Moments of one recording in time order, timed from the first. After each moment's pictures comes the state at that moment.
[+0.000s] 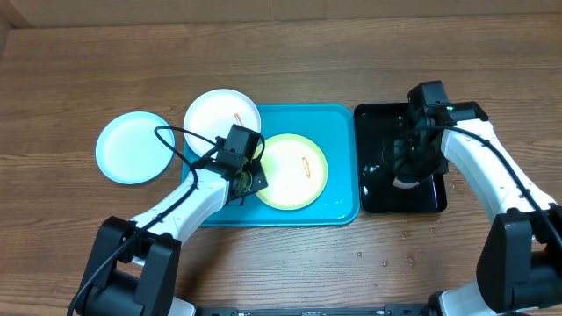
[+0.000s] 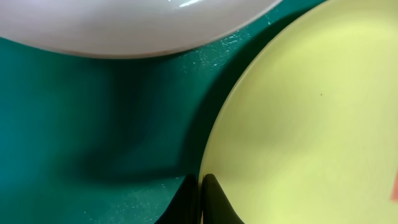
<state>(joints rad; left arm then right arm) -0.38 1.64 0.86 -0.45 0.00 -0.68 0.12 1.70 1.21 -1.04 -0.02 0.16</state>
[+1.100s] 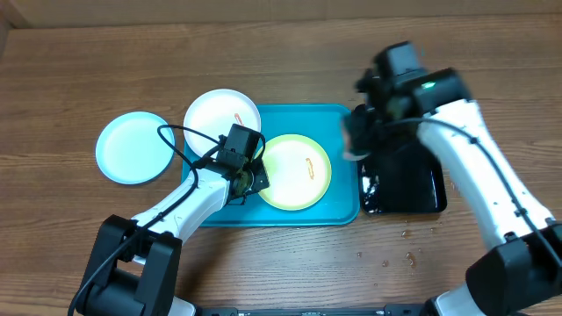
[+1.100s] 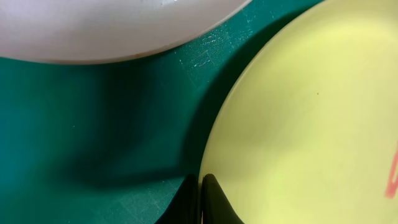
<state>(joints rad) -0.38 1.65 0.86 -0.43 0.03 -0.65 0.35 1.71 1.57 -1.18 -0.27 0.22</state>
